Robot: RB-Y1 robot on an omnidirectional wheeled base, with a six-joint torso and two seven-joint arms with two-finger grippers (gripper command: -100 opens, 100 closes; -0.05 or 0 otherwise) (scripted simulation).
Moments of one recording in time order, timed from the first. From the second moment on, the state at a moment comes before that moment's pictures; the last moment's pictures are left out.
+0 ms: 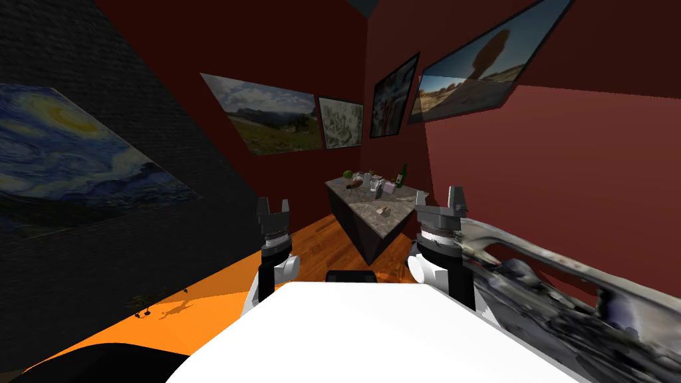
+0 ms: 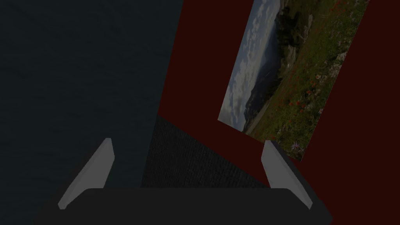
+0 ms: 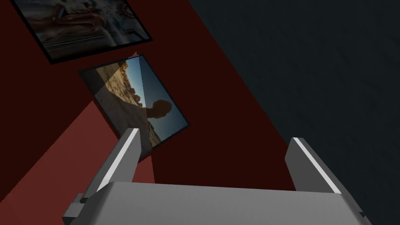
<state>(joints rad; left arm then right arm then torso) 0.47 -0.01 0.06 -2.24 0.00 -0.65 -0.01 0.48 -0.02 -0.06 -2.27 -0.12 -0.64 -0.02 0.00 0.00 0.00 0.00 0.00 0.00</state>
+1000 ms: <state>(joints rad) 0.47 -0.01 0.06 -2.24 0.00 -0.65 -0.01 0.48 -0.31 -0.06 -2.07 -0.05 -0.73 0.04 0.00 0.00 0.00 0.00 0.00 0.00</state>
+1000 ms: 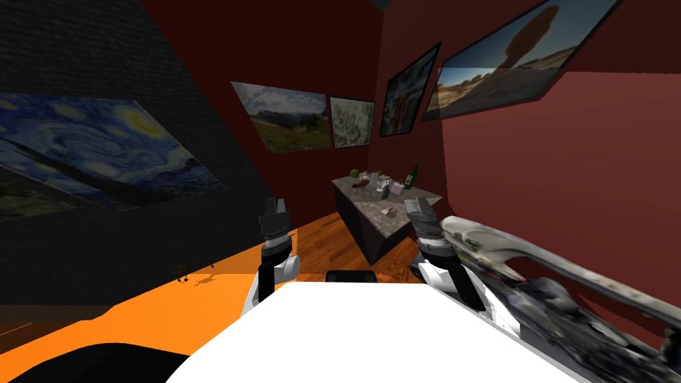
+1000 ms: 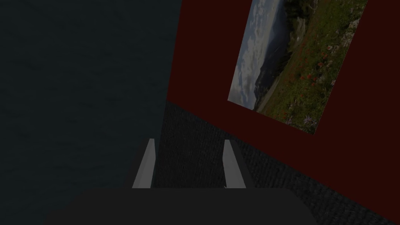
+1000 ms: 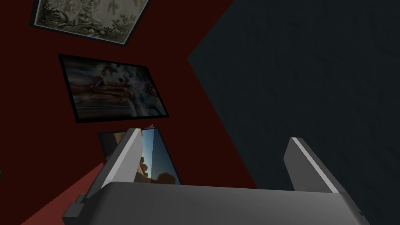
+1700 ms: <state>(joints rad) 0.47 -0.01 0.06 -2.24 0.00 -0.65 -0.01 0.48 -0.48 -0.07 -1.94 0.00 -0.77 0.08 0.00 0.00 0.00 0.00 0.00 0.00</state>
